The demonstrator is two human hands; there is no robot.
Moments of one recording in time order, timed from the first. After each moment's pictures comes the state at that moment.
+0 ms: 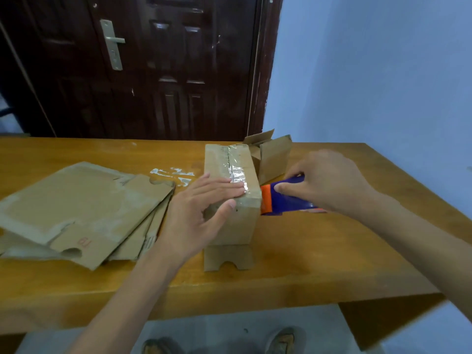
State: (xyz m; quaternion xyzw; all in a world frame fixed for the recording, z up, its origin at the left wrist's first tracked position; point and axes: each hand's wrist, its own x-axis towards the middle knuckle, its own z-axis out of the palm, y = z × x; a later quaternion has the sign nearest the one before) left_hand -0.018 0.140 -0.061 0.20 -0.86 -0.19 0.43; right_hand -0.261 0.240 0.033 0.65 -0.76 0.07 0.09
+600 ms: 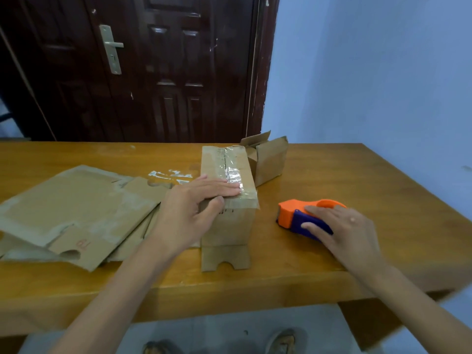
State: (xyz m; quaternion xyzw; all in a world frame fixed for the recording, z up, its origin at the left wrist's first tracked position) left_hand -0.014 0.139 -0.045 0.21 -0.86 -0.24 0.41; right_hand -0.314 0.306 -0.094 0.61 -0.72 0.20 0.27
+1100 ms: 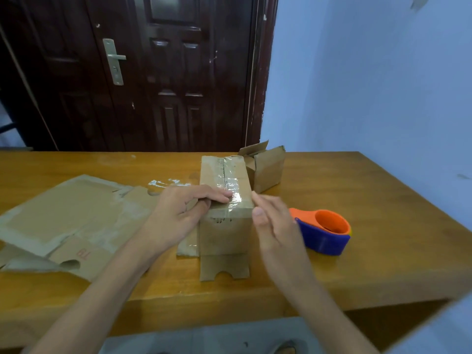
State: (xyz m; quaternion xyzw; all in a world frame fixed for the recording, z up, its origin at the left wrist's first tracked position) left_hand -0.004 0.125 -0.029 0.19 -0.86 -0.30 0.37; right_hand -0.176 0.266 -0.064 0.54 -0.69 0.48 -0.03
